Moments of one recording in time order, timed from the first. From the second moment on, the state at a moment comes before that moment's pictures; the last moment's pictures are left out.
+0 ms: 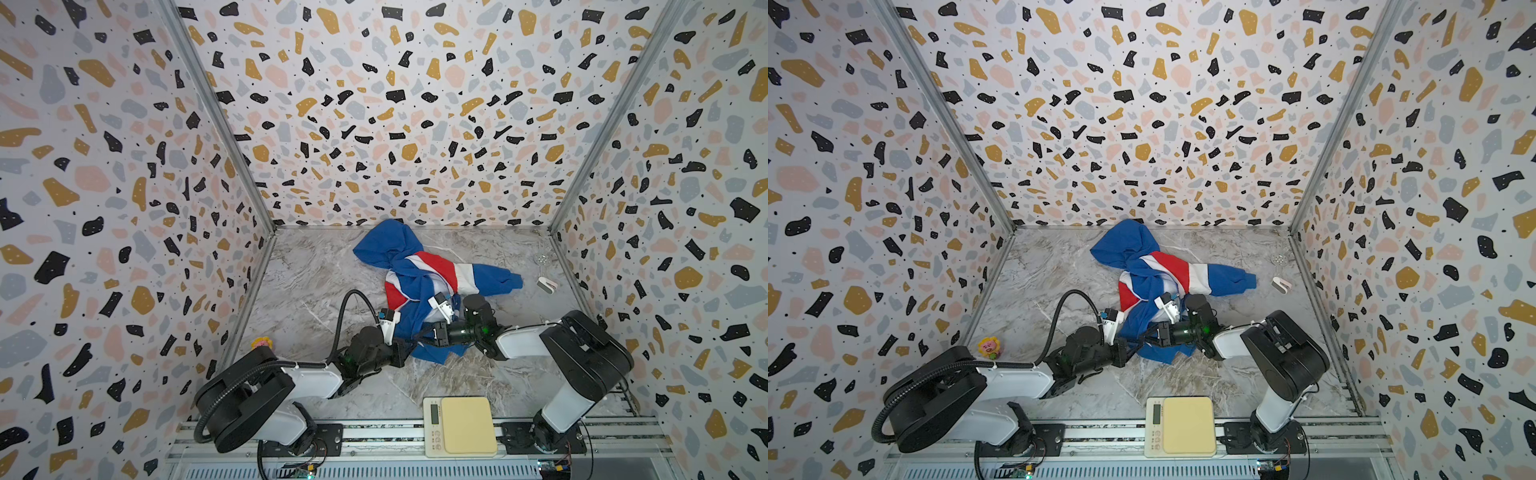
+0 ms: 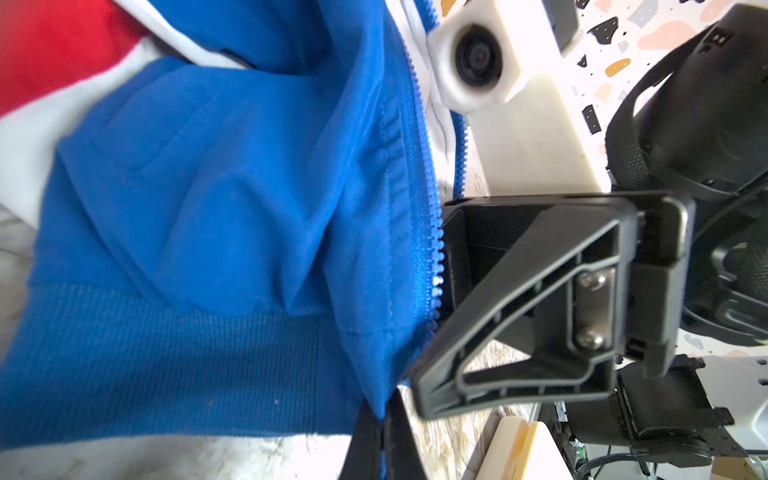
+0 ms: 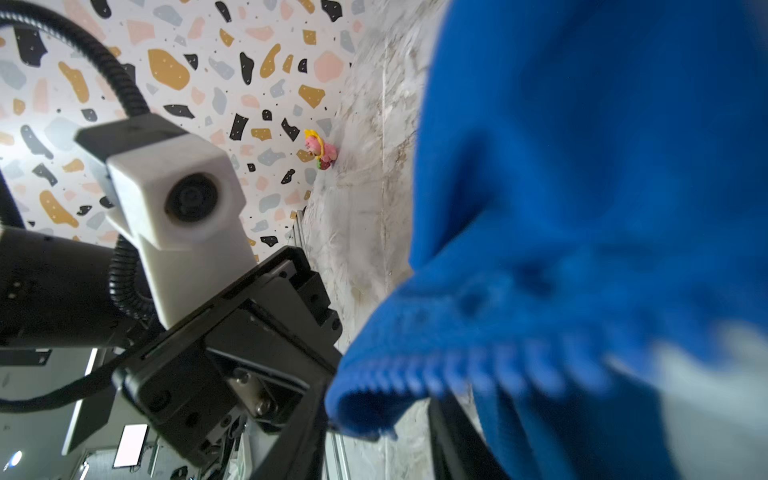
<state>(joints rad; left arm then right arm) -0.81 1.39 0.31 0.67 0.23 -0.74 0.58 1.64 0.56 0.57 -0.88 0.68</state>
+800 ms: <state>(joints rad) -0.79 1.33 0.29 0.67 0.12 -0.78 0.37 1.32 0.56 -0.06 -0.52 0.47</state>
